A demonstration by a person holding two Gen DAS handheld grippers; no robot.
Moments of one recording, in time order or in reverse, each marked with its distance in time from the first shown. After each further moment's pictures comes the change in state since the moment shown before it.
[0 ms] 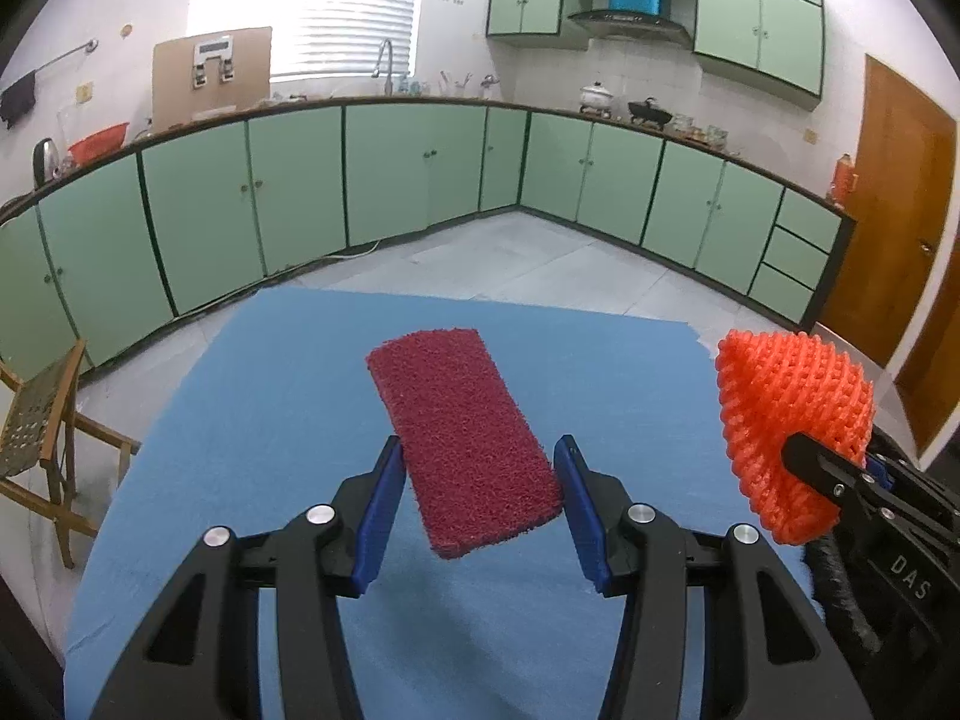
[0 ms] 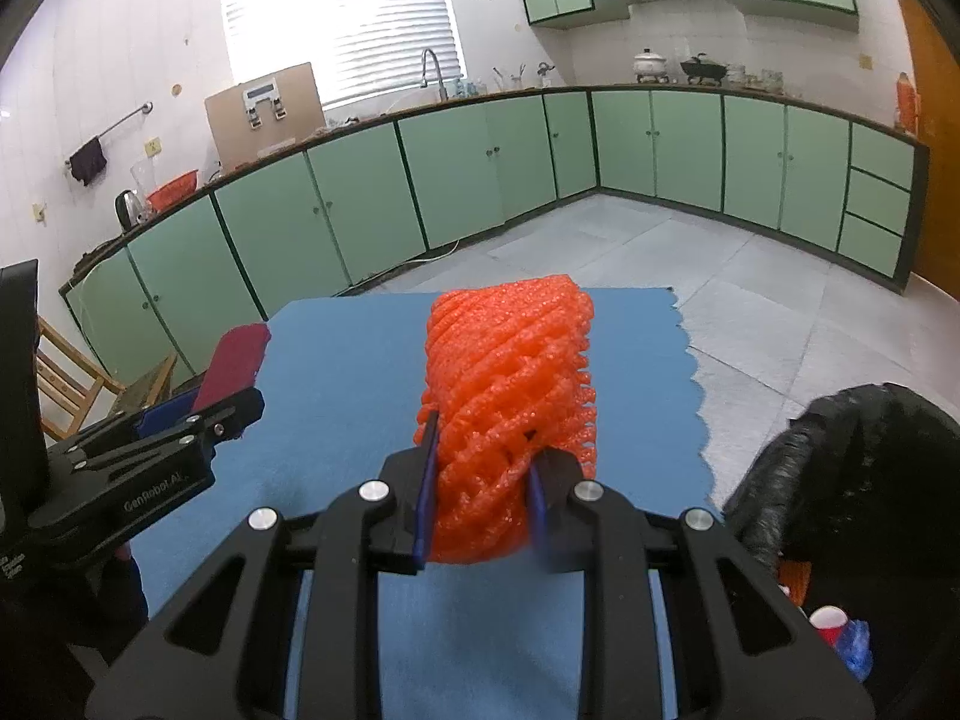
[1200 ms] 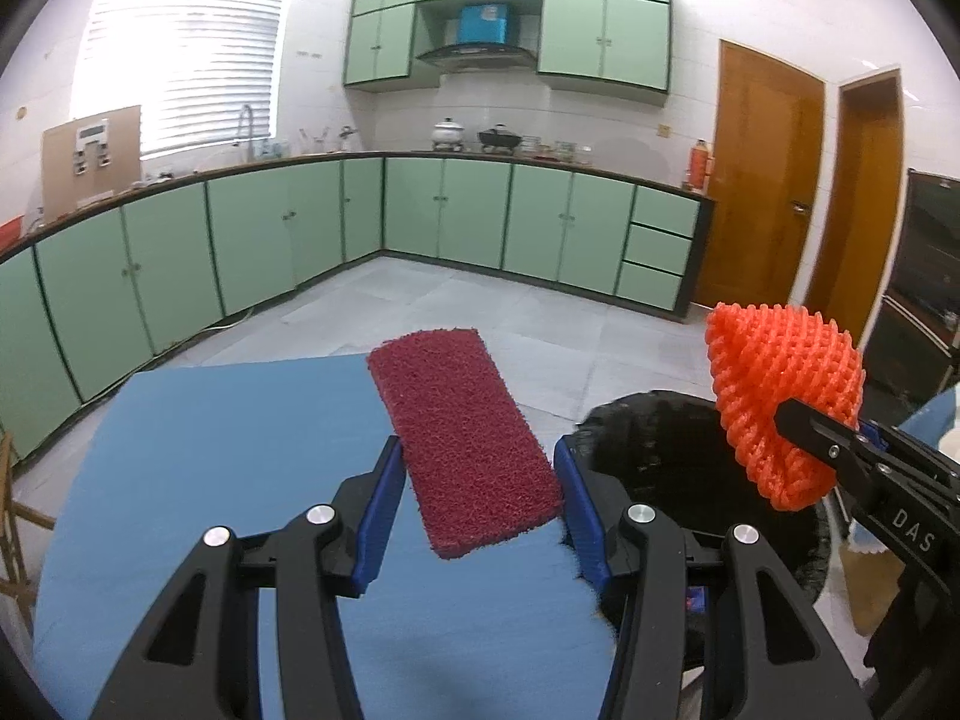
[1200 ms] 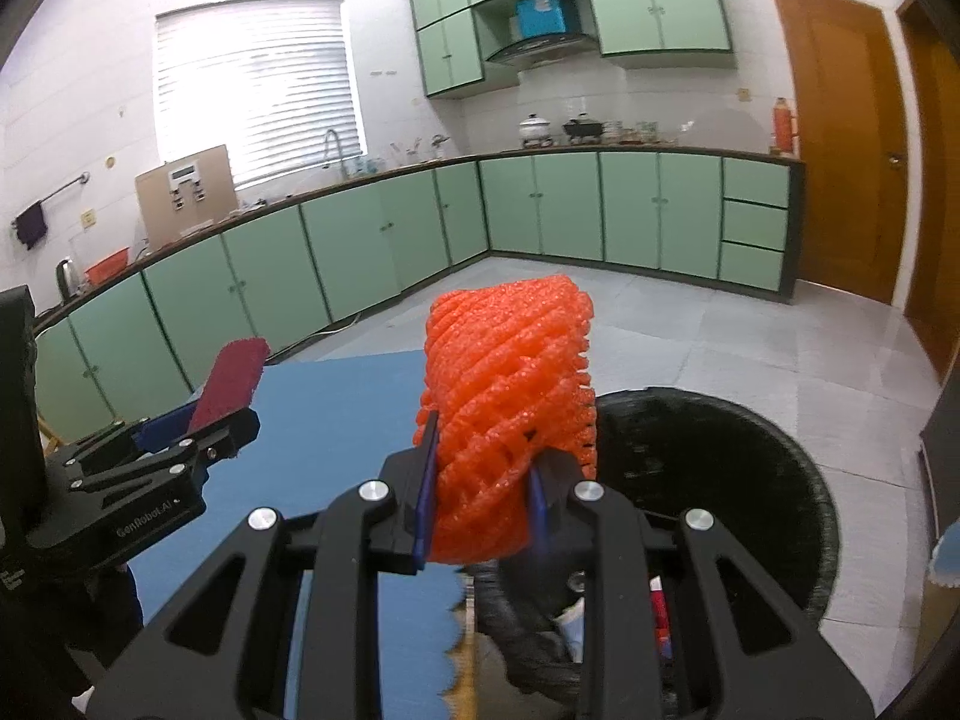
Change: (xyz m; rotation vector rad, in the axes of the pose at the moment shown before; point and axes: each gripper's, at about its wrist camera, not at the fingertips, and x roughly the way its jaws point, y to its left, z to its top) left arm -0.079 -0.150 -0.016 0.183 -0.092 -0.265; right arm -0.163 -0.094 -0.035 0.096 -0.168 -0.237
